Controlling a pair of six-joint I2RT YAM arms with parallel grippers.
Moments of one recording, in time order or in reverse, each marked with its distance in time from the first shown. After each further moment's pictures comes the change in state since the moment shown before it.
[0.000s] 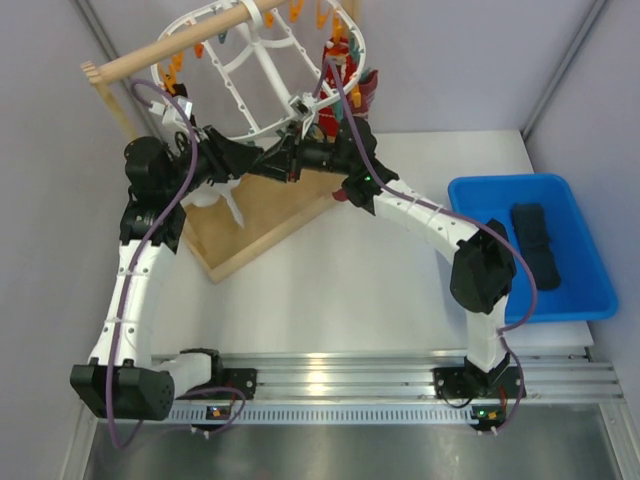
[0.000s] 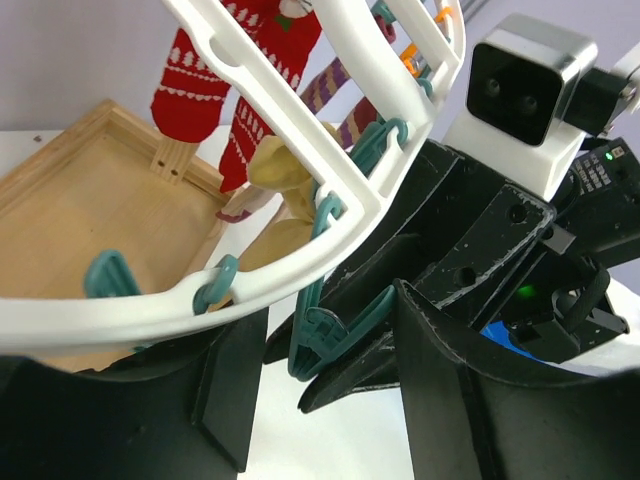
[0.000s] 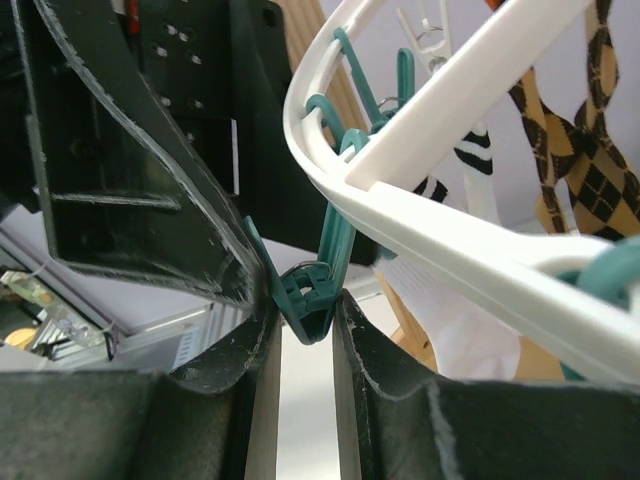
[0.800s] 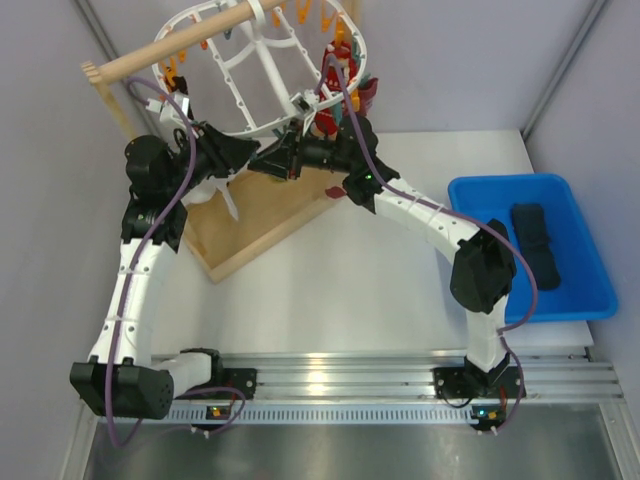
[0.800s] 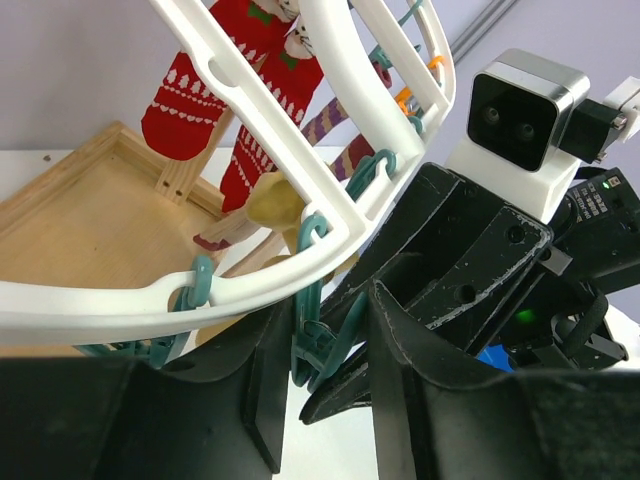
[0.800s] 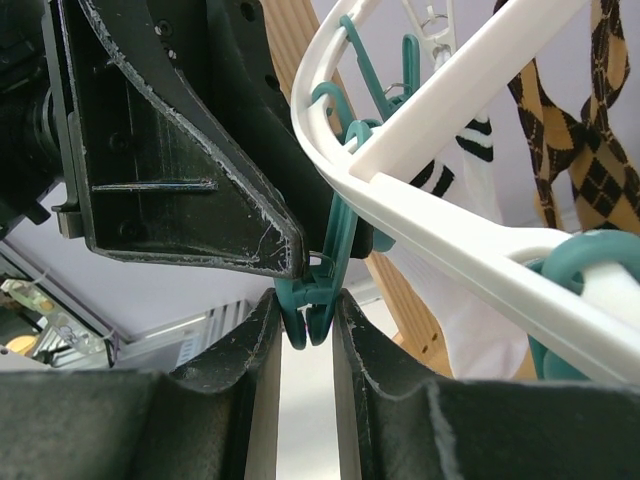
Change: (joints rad) left arm -0.019 0.010 0.004 0.050 -0.051 -0.029; right arm -0.002 0.000 0.020 -0.010 -0.001 0.010
